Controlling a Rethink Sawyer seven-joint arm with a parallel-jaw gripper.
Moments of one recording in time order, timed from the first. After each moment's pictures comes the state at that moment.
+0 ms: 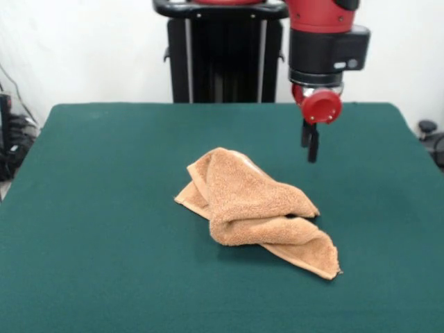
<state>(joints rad) -0.01 -0.62 -0.04 1.93 0.26 0.14 2.99</state>
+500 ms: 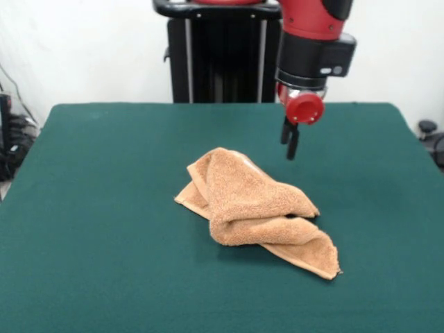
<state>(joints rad) 0.08 -0.57 -0.19 1.92 0.26 0.14 2.99</state>
